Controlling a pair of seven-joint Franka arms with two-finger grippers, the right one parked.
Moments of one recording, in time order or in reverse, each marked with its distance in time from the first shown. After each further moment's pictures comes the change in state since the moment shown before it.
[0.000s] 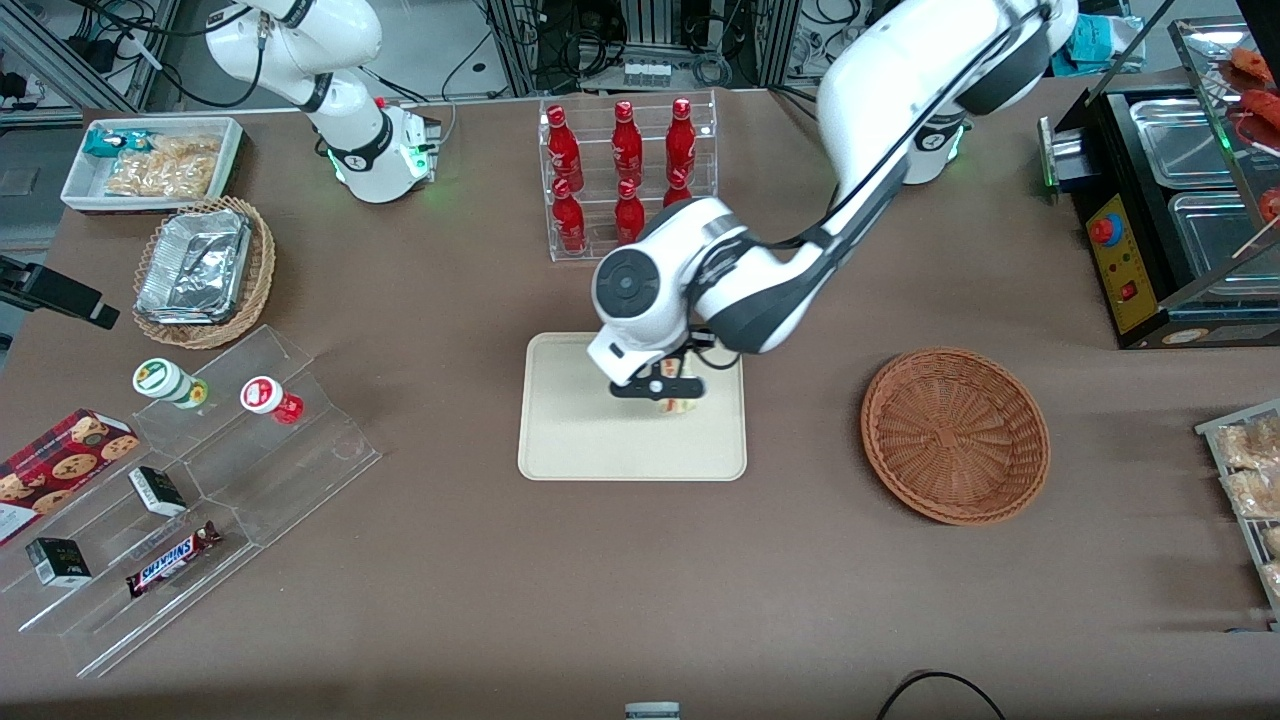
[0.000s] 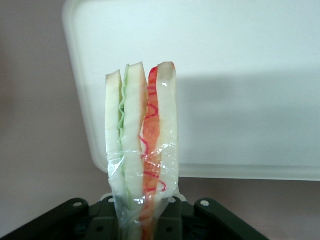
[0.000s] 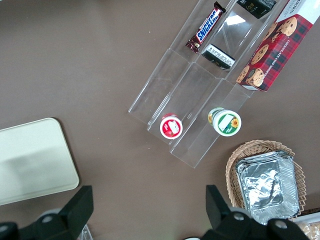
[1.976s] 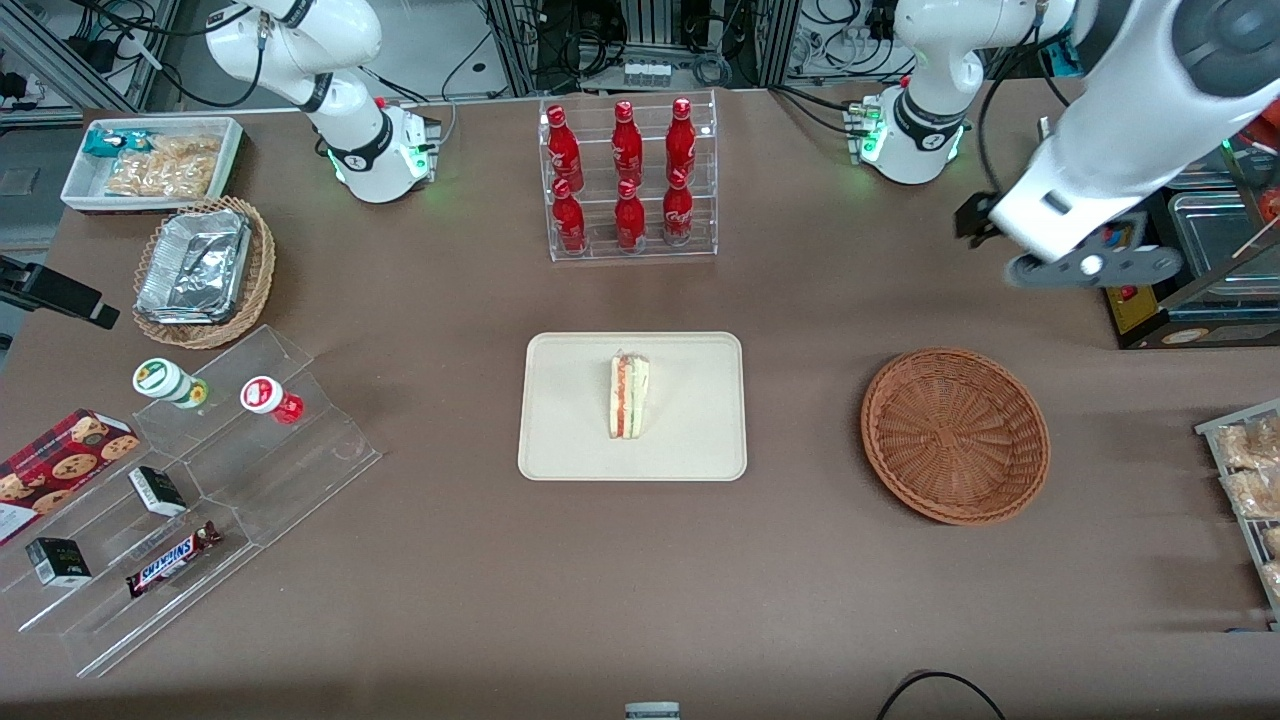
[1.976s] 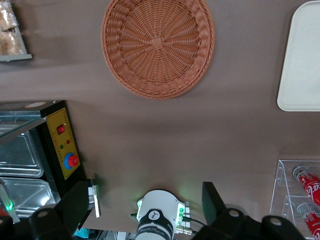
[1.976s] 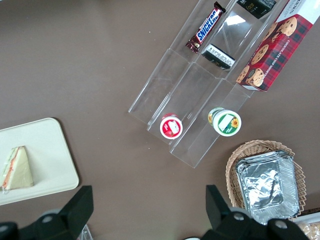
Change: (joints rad) arm 0.541 -0.808 0.148 -0.296 -0.160 -0.451 0.669
